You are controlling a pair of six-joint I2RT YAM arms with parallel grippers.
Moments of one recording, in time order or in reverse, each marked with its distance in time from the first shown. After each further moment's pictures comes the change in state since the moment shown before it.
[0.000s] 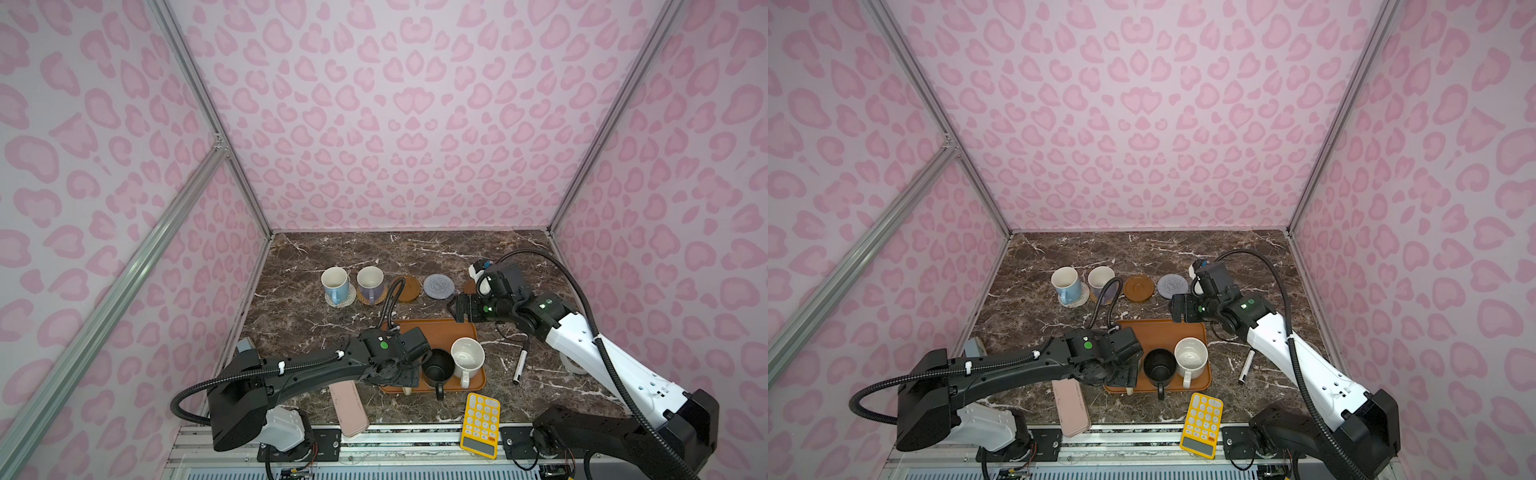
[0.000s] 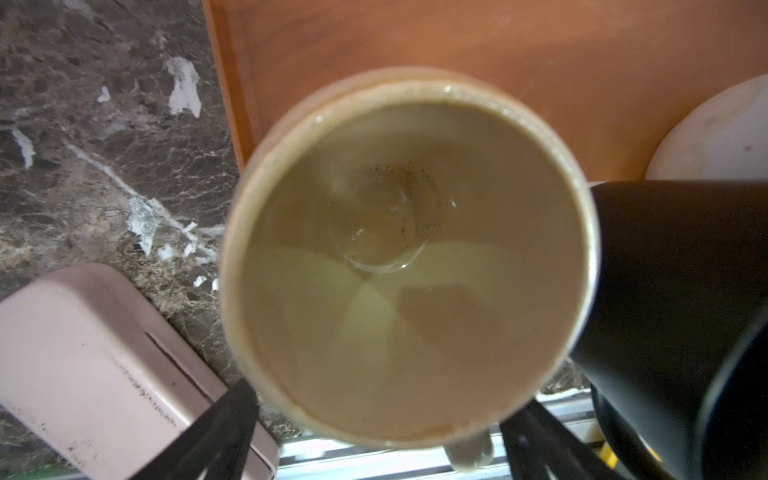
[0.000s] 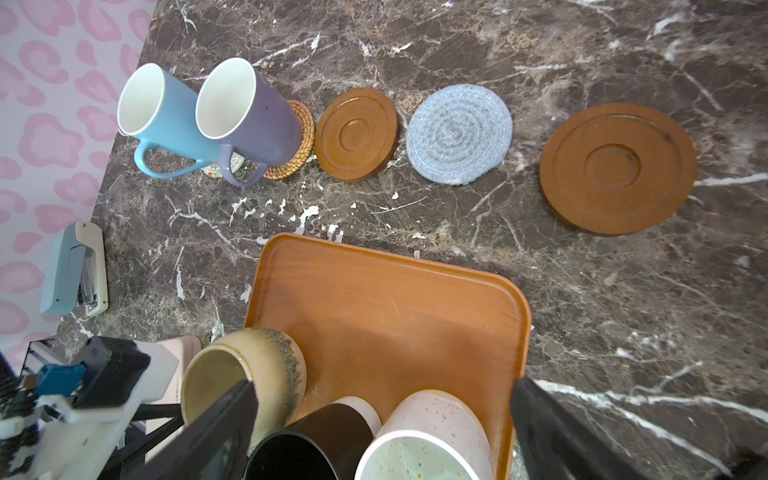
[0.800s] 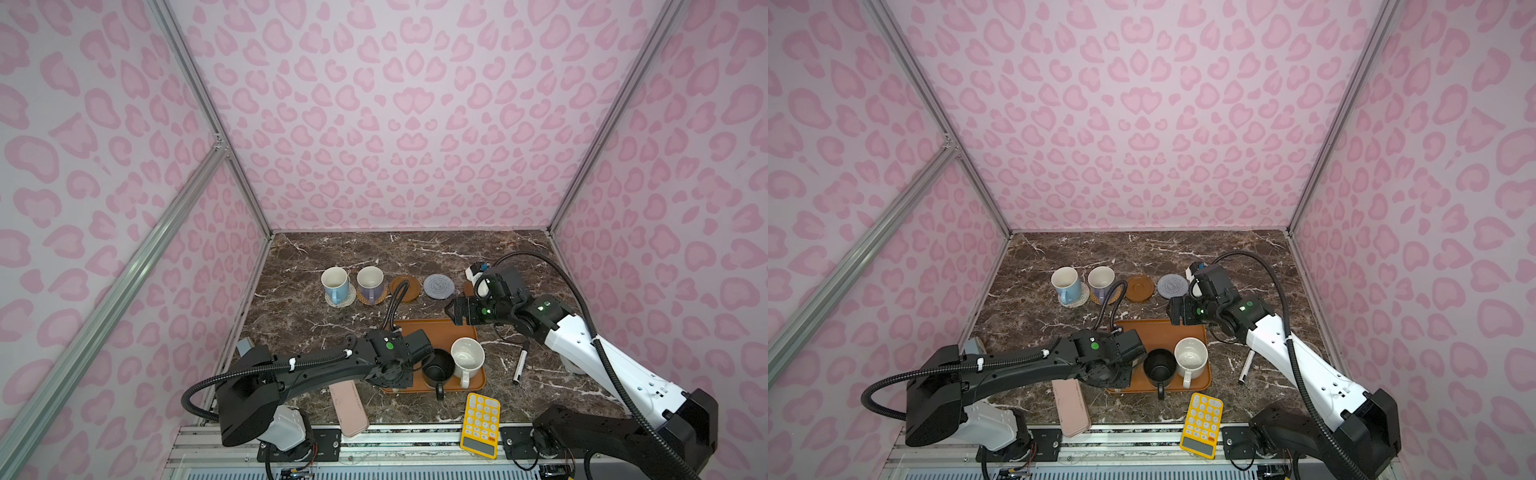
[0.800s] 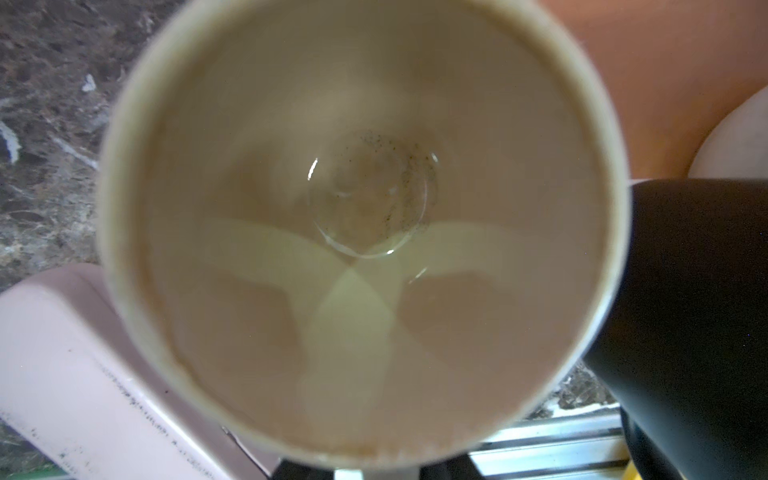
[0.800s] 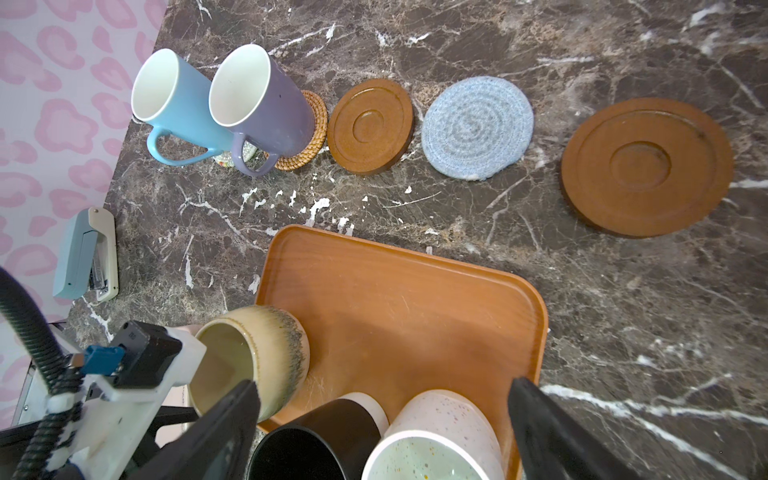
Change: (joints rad) left arm -0.003 0.045 0.002 0.004 -0.009 -0.003; right arm 0.006 -0.011 -0.031 0.029 -0.025 -0.010
